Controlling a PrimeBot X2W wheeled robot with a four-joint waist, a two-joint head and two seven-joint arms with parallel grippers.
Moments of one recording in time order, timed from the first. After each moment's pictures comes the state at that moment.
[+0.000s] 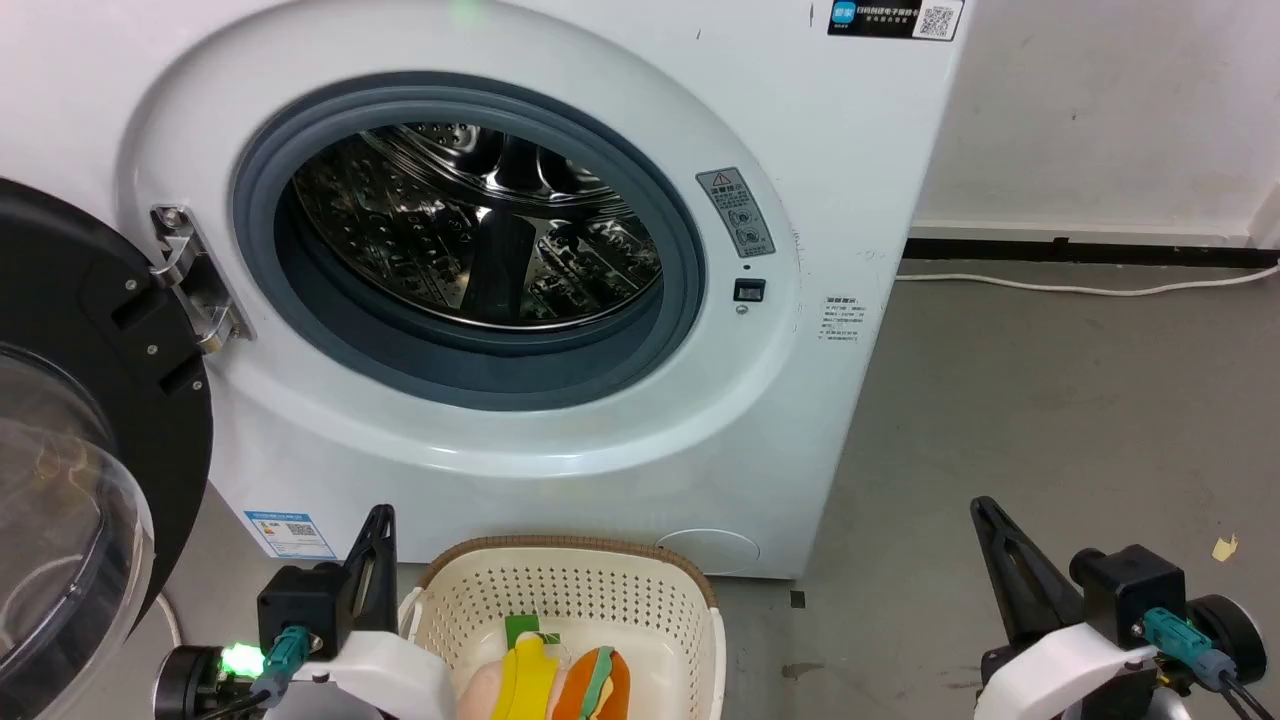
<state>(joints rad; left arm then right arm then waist) 0.02 0.05 0.00 0.00 0.00 0.00 0.00 0.01 -0.05 0.00 0.00 0.01 0.13 0.00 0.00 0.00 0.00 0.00</state>
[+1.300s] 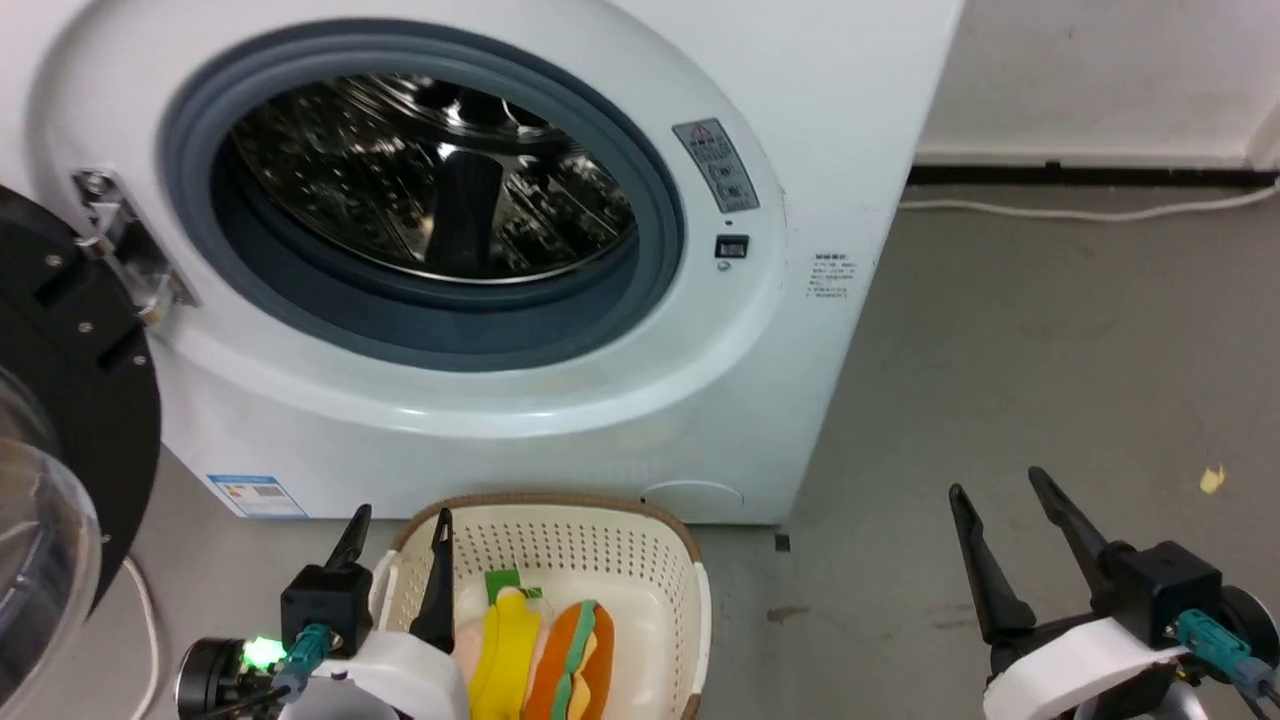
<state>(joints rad) -0.01 0.06 -0.03 0.07 -0.01 -0.01 -0.05 0.01 -0.05 -0.01 -0.03 0.05 0.13 -0.05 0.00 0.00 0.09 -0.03</state>
